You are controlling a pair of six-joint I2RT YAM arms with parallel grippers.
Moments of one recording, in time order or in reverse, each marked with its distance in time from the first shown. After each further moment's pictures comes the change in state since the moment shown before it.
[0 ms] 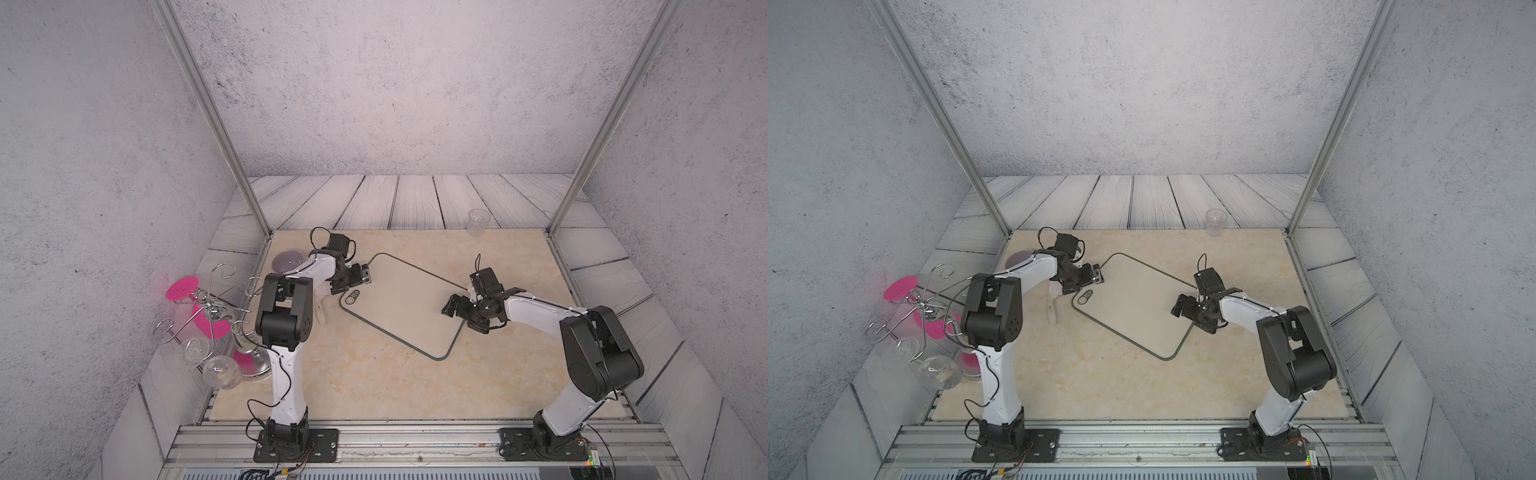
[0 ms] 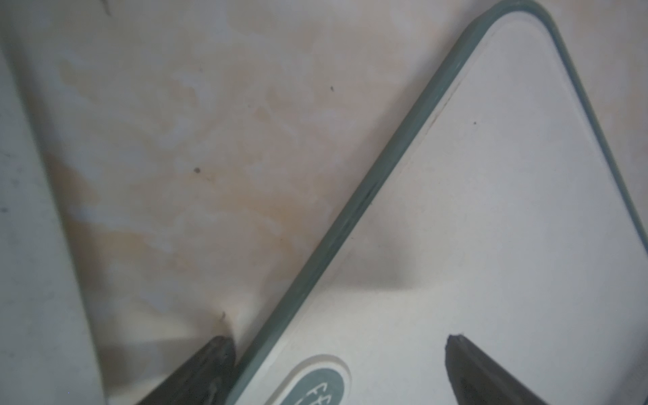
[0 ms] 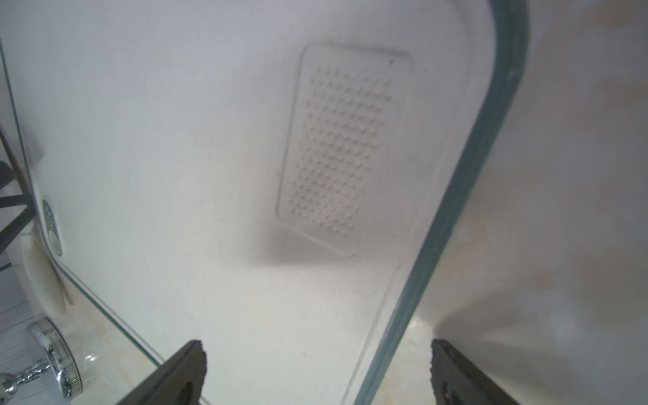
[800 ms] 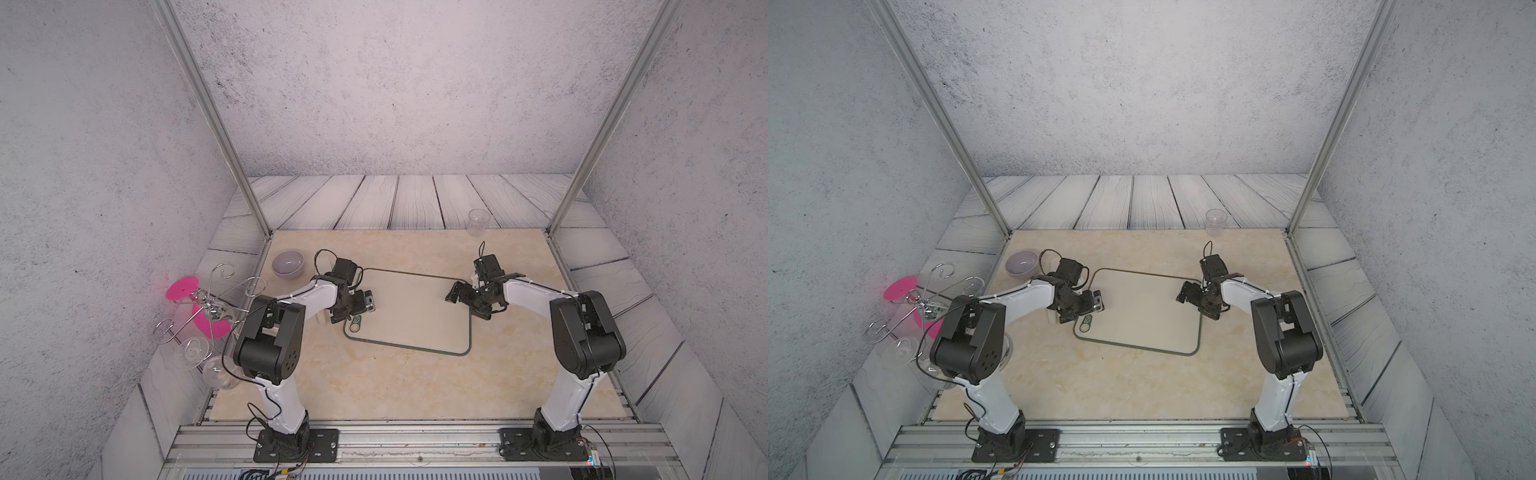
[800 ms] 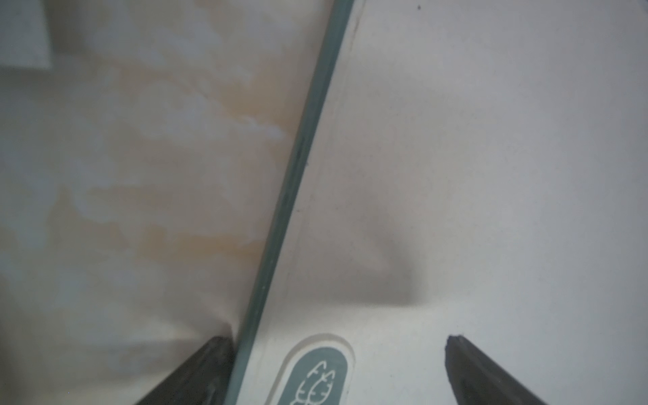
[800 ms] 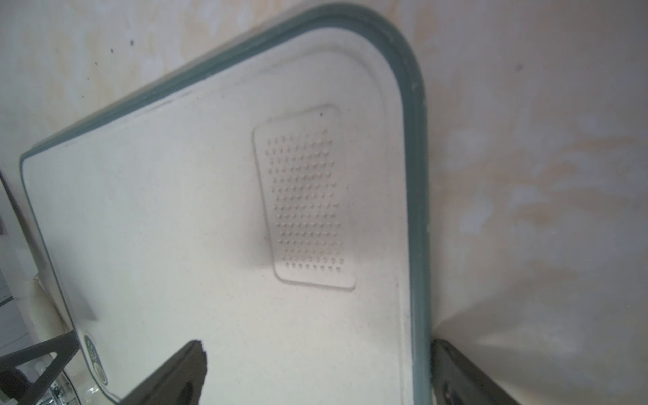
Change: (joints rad) left arm -0.123 -0.325 -0.457 0.073 -0.085 -0.140; right arm -0.084 0.160 0.198 -0.065 -0.008 -0.083
